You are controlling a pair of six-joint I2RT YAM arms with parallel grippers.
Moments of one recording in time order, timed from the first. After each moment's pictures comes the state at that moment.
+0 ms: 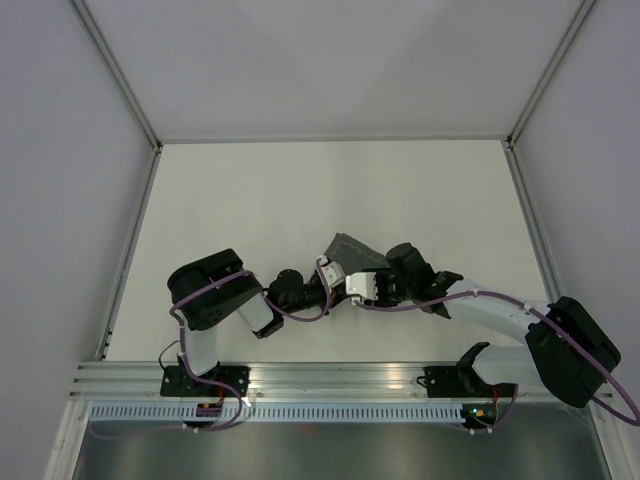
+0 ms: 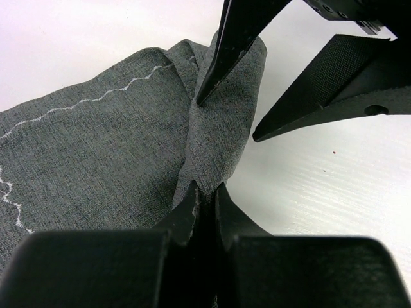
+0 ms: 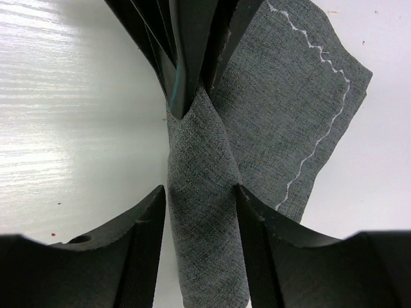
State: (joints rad) left arm -0.90 1.90 0.39 1.30 0.30 0.01; right arm 0.70 1.26 0.52 -0.11 -0.29 -0.95
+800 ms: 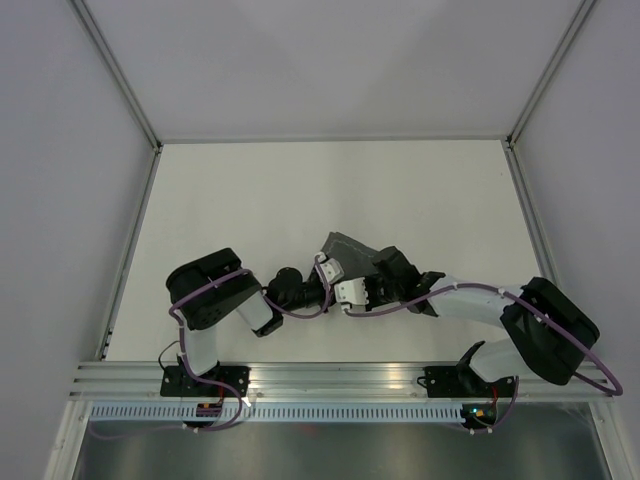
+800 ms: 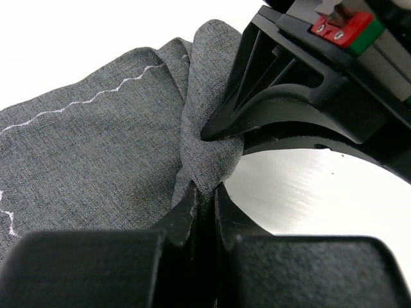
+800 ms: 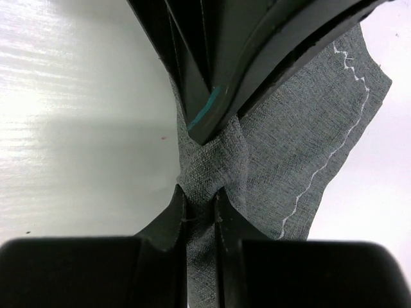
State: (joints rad) left arm -0.88 1.89 0.40 1.29 0.29 -0.01; right arm 0.76 1.40 0.53 -0.02 -0.20 -1.03
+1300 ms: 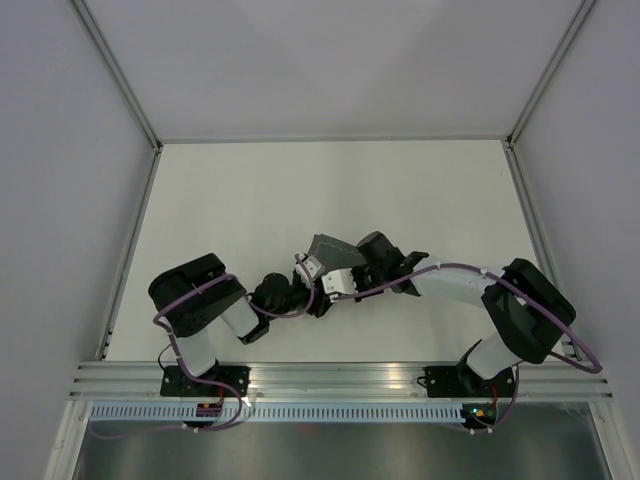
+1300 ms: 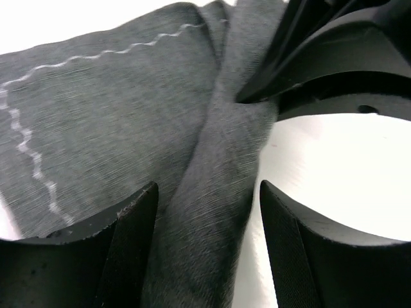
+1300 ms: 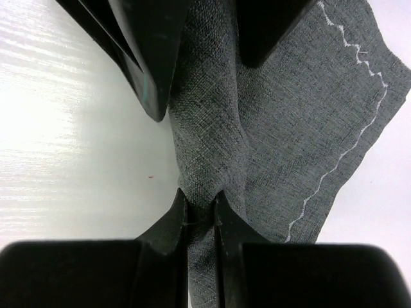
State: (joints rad) left arm -0.84 1.80 0.27 1.27 0.16 -0.12; right arm 0.75 1.55 0.74 -0.19 -0.28 -1.07
